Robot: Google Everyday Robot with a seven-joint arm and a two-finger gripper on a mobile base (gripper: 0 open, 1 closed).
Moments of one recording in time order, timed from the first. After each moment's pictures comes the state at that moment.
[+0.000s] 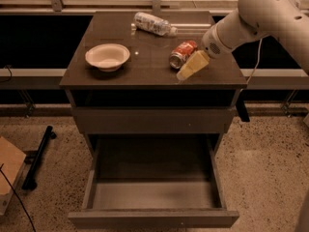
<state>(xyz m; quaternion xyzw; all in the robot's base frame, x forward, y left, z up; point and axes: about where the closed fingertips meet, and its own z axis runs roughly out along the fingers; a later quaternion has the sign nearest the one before) 0.711 -0.142 0.868 -0.46 0.82 0.08 0.34</state>
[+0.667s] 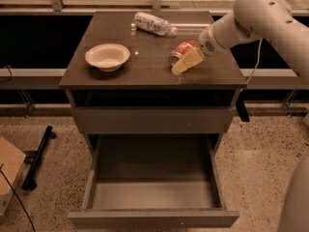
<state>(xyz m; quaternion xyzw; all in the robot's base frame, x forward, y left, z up) 0.742 -0.136 0.863 -0.43 0.82 0.09 0.37</state>
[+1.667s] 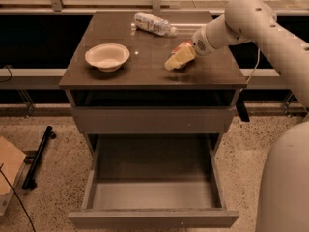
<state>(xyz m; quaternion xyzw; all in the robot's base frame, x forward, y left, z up) 0.778 -0.120 0.849 -0.39 0.83 0.13 0.39</state>
